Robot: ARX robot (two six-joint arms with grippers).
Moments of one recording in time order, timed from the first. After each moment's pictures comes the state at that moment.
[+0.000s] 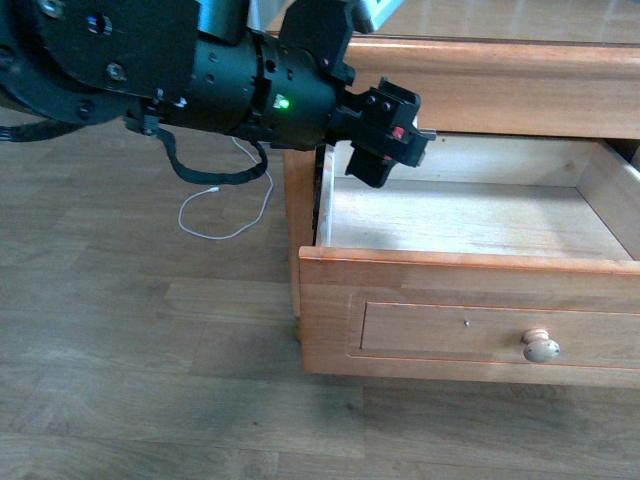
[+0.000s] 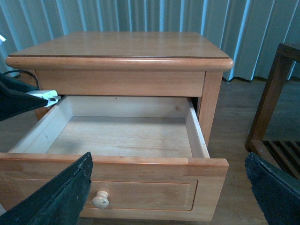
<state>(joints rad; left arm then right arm) -0.44 1.99 1.20 0.42 0.37 0.26 0.00 0.00 0.01 0.00 0.00 -0.01</state>
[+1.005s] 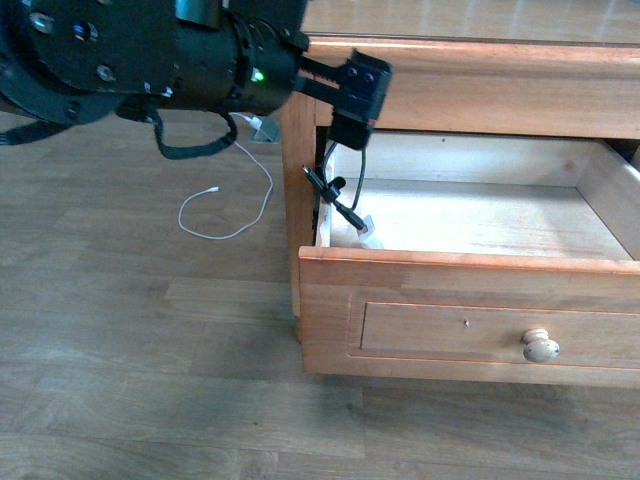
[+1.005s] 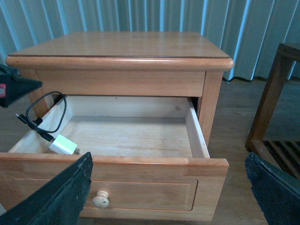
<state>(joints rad) -0.39 2.00 1.20 0.55 0.11 0.21 0.00 0.00 0.01 0.00 0.00 -0.01</state>
